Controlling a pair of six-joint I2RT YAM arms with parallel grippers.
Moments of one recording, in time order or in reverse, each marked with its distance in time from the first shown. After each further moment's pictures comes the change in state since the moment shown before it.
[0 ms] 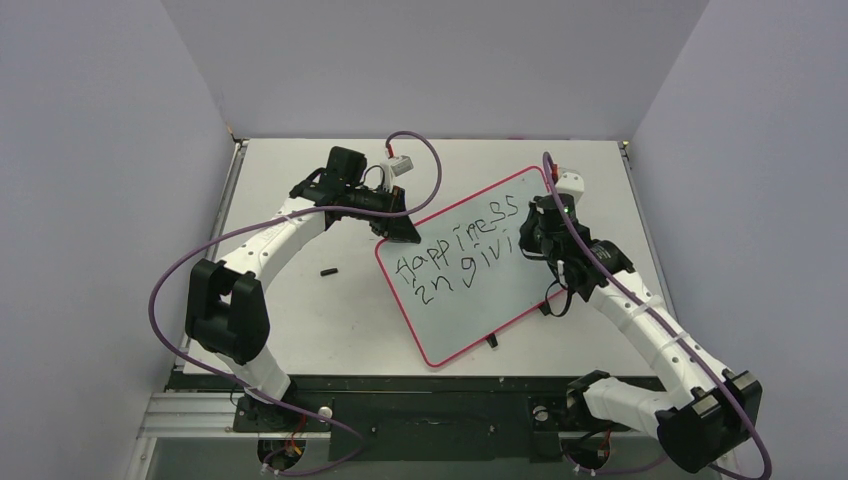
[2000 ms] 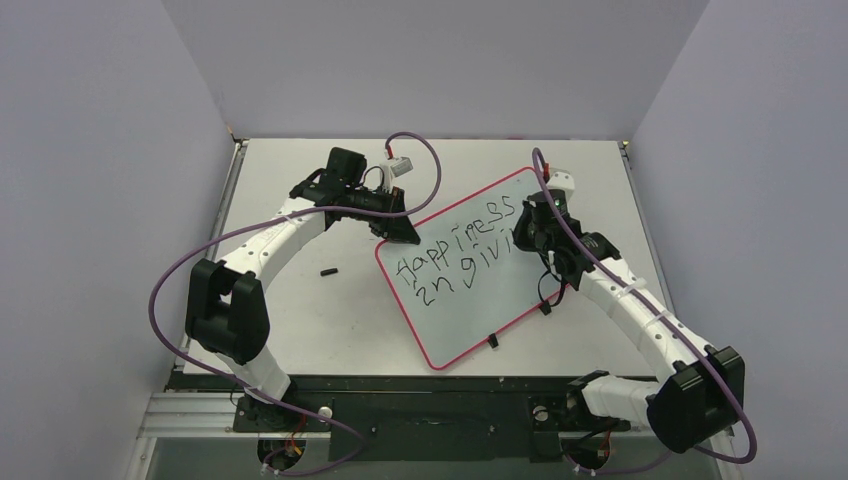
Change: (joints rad) left arm 0.000 0.000 -0.003 -0.008 -0.004 -0.005; right arm -0.029 0.095 -0.021 0.053 -0.068 0.007
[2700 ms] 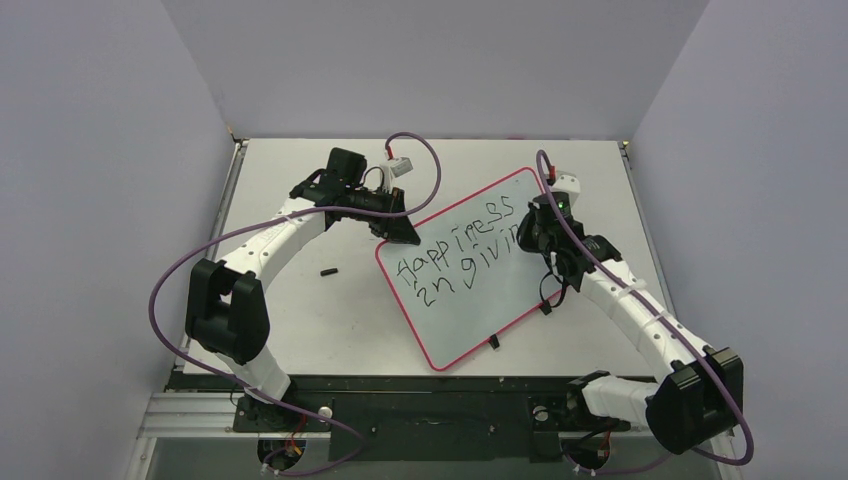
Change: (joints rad) left arm 0.000 0.000 -0.002 -0.002 0.000 -0.007; right arm -0.032 0.015 -0.009 0.026 0.021 0.001
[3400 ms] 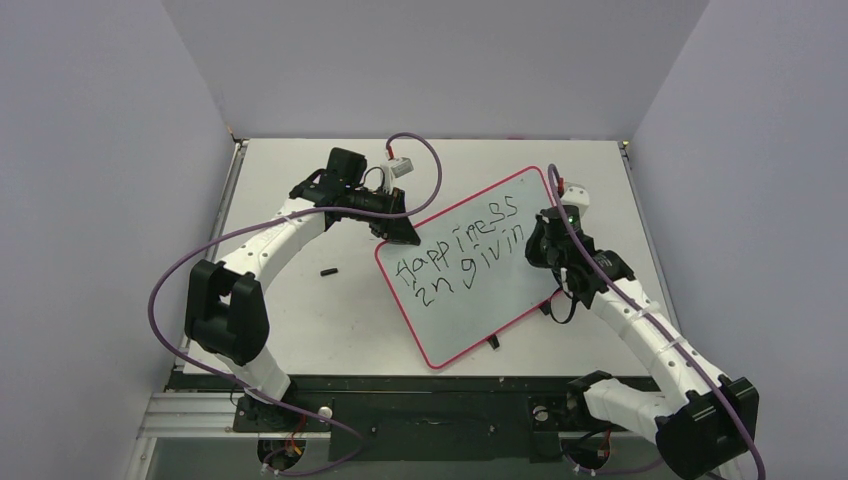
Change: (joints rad) left arm -0.001 -0.003 0.000 -0.005 0.007 0.018; right arm 0.000 -0.128 -0.083 -0.058 0.001 -0.002
